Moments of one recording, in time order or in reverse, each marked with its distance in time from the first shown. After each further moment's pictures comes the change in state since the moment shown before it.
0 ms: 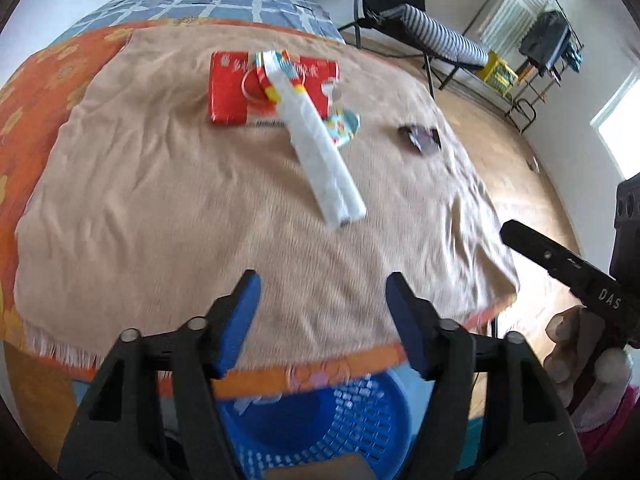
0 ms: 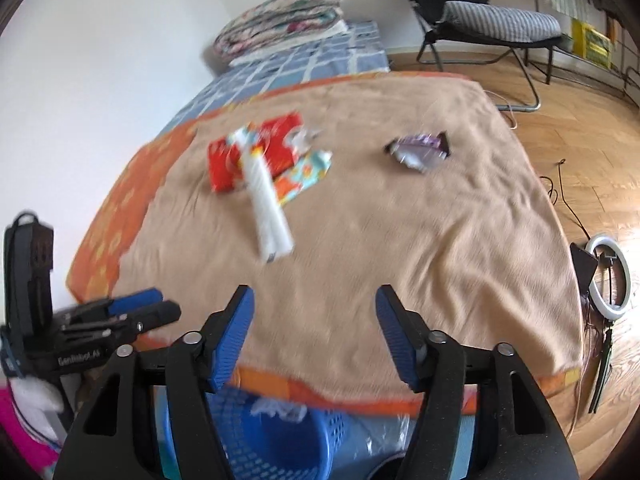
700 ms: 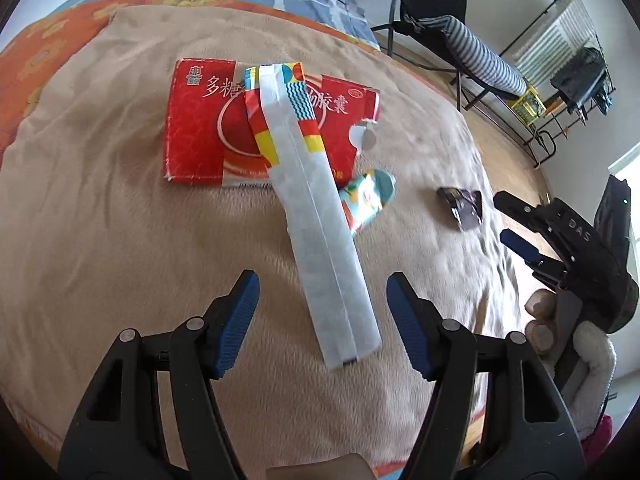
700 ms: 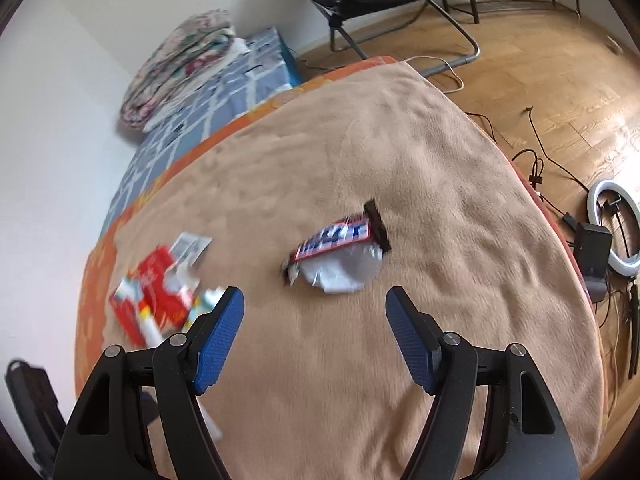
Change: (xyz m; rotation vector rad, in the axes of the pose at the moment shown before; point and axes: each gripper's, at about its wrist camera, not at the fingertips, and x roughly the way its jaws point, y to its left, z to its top) left arm 0.087 0.011 0.086 -0.145 0.034 0.008; right arm 0.104 -0.098 0.105 0.342 0.002 -0.099
